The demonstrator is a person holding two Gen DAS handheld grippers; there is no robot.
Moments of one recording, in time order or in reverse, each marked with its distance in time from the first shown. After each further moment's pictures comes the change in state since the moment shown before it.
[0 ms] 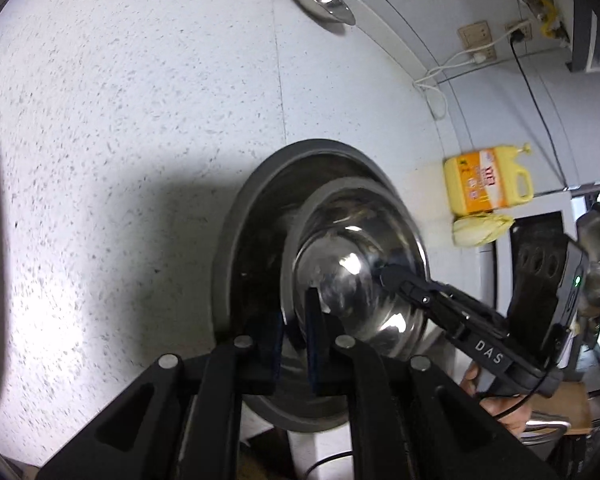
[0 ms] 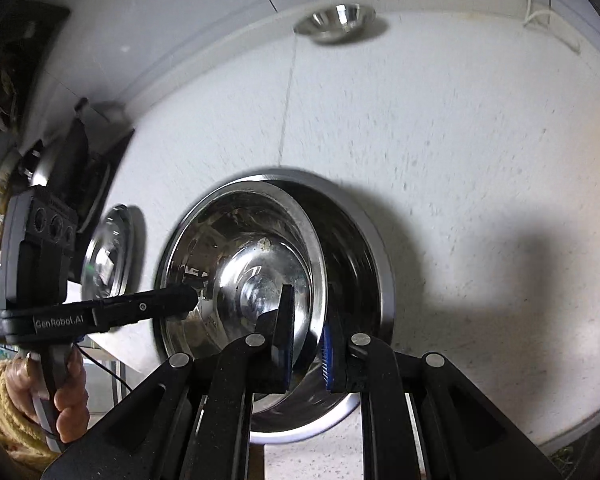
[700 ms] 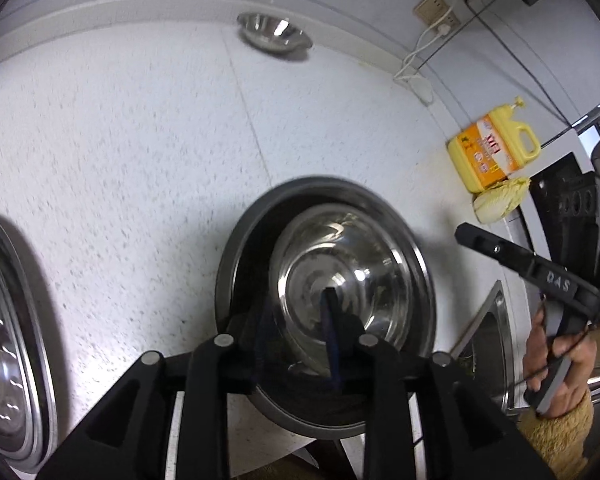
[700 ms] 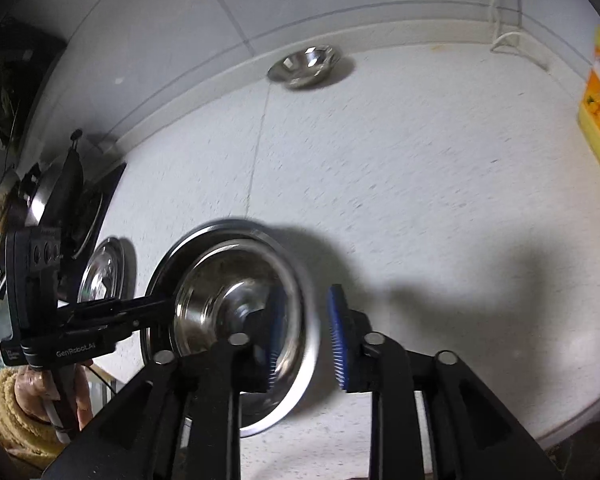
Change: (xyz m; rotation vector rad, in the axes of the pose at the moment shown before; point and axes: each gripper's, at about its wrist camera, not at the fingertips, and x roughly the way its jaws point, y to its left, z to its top) left arm -0.021 -0.041 0.007 0.244 -0.098 0.141; right arm -0.051 -0.032 0.015 0.015 -0.136 -0.034
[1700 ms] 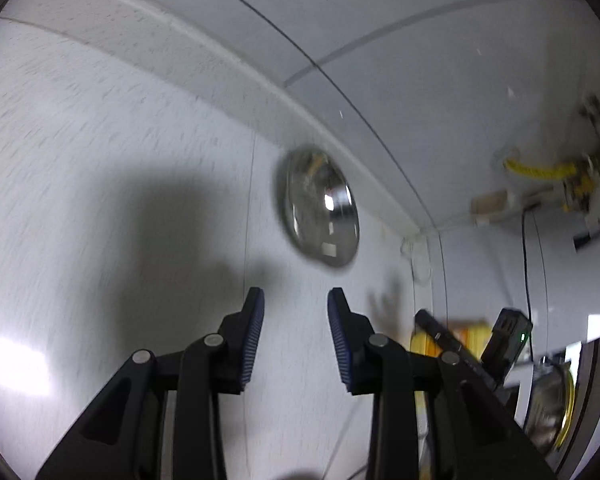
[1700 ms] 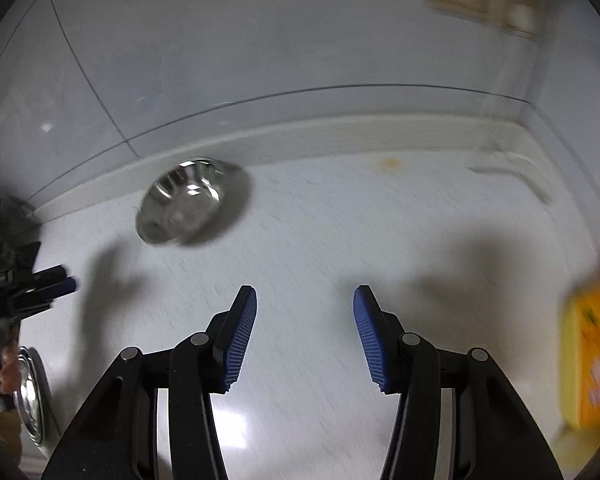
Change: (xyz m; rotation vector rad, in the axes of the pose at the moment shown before) left arm 0.085 0.129 0.250 -0.430 -0.158 -0.275; right arm 0.082 -0.072 0.236 -0.098 -0.072 -0.164
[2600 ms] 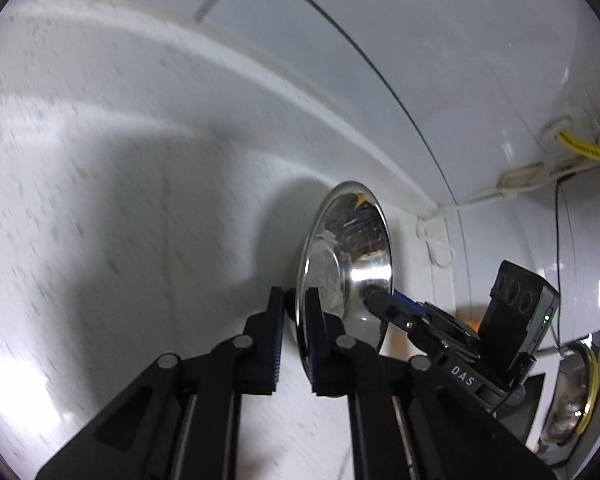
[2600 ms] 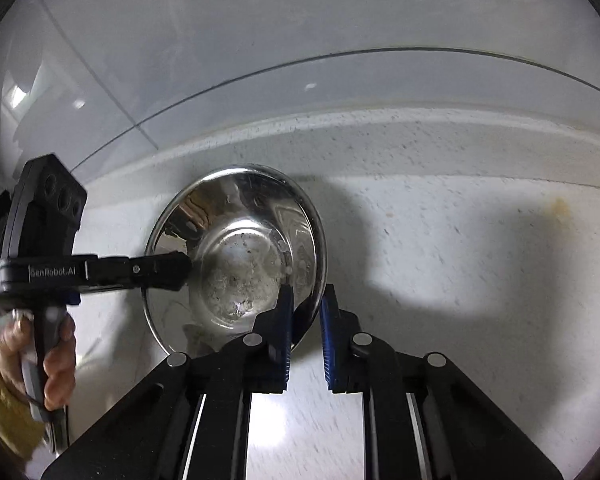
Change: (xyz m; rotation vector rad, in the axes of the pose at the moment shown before) left arm 0.125 -0.027 0.032 0.143 0.192 -0.006; right arm 0.104 0.043 0.032 -0.082 0.077 0.227
